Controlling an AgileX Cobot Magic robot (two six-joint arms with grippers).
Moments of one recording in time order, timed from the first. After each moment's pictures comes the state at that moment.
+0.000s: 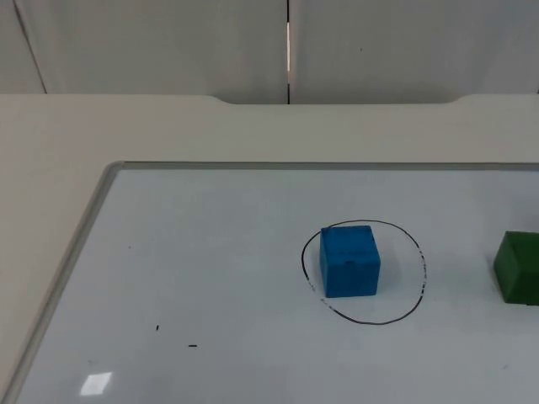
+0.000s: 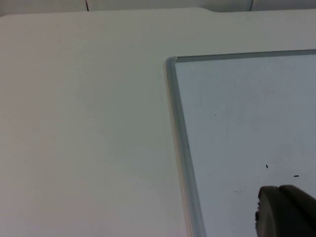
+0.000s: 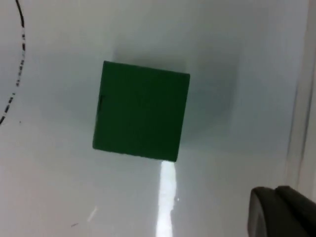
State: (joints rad) right arm 0.11 1.53 -0.82 -0.02 0.64 0.08; left arm -0.07 0.00 -0.50 -0.07 1.08 0.01
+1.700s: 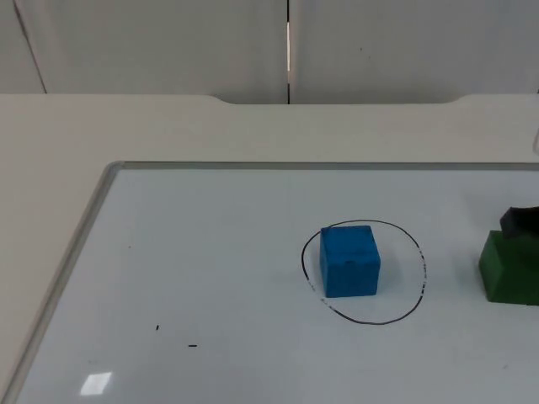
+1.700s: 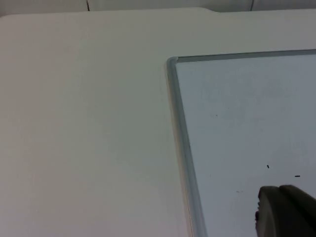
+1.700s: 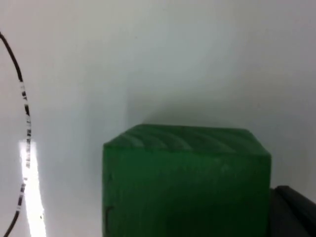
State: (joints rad) right arm 0.17 1.83 -0.82 0.16 0.34 0.14; left arm -0.07 0.00 -0.50 -0.06 1.08 0.01
